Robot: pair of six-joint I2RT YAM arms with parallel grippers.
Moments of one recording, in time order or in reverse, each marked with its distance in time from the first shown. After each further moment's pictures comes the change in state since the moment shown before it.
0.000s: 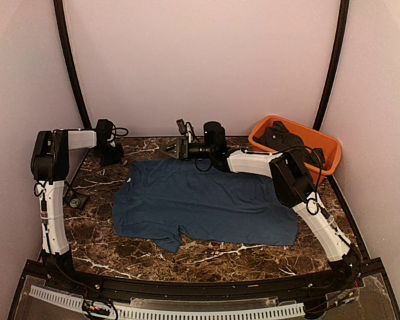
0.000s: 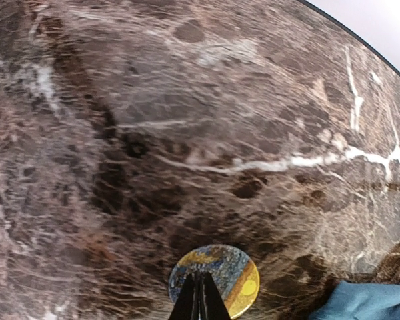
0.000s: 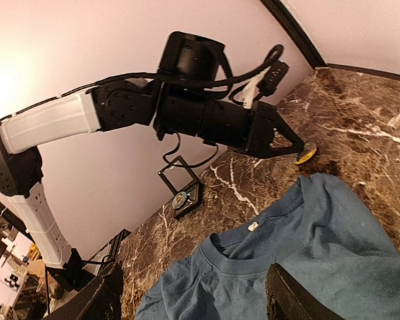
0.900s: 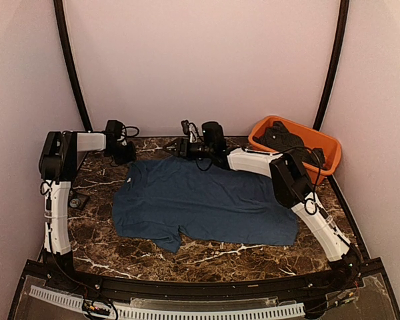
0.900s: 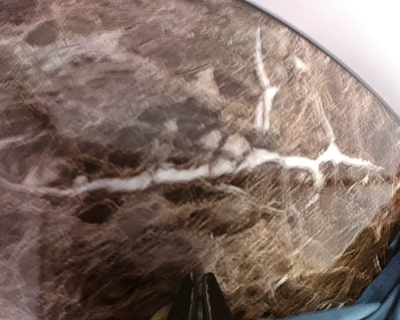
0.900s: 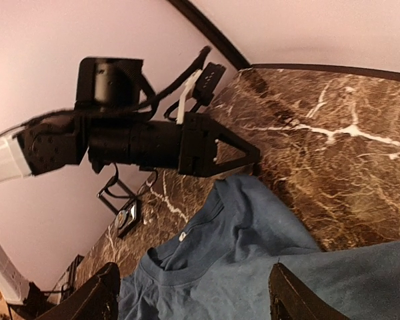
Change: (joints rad) left arm -0.068 0.057 0.032 0.117 0.131 -0.087; right arm -0.018 0.039 0.084 -0.220 0.211 -0.067
